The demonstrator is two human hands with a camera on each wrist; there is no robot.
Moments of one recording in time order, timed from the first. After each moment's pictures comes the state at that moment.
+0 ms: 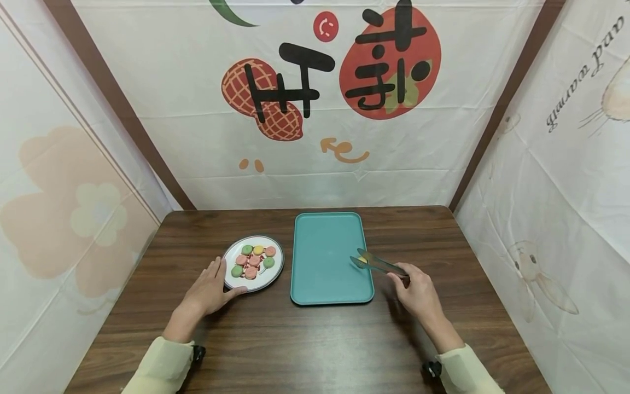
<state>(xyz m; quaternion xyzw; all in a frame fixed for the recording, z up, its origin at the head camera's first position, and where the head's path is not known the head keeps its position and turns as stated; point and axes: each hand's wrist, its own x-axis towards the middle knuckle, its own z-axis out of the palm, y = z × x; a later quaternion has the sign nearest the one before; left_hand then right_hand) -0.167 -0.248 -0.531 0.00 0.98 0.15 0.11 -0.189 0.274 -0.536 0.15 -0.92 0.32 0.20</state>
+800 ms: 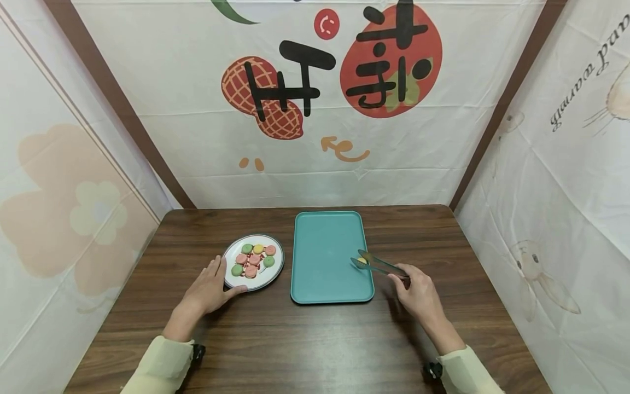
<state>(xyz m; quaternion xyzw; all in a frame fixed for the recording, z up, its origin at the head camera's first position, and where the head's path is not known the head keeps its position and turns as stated) -0.168 -0.248 -0.533 0.00 0.98 0.15 0.11 -0.185 0.273 -0.535 0.16 -0.91 0.32 0.21</state>
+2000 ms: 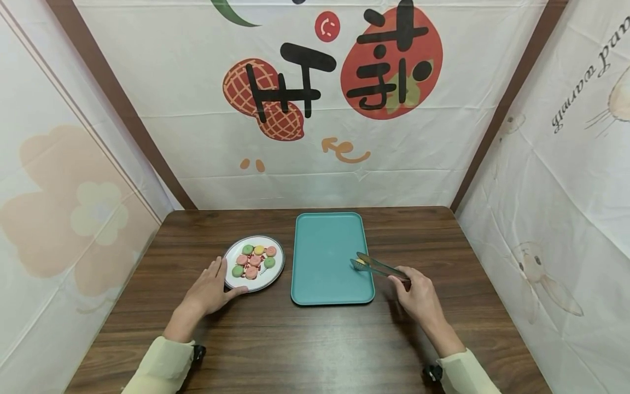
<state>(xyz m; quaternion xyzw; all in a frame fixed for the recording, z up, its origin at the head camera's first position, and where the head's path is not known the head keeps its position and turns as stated) -0.168 -0.249 -0.535 0.00 0.98 0.15 0.11 -0.188 0.274 -0.543 0.16 -0.90 0.33 0.22</state>
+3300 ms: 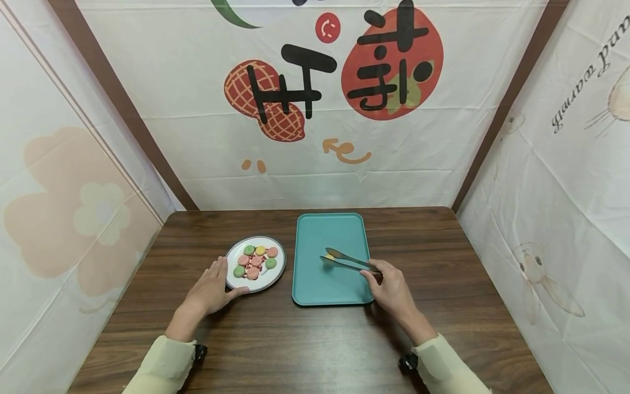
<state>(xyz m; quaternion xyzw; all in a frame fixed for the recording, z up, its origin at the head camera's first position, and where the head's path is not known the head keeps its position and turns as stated) -0.168 -0.249 -0.535 -0.01 0.98 0.15 0.11 -0.203 0.217 -0.542 0.22 -0.87 0.40 0.19</state>
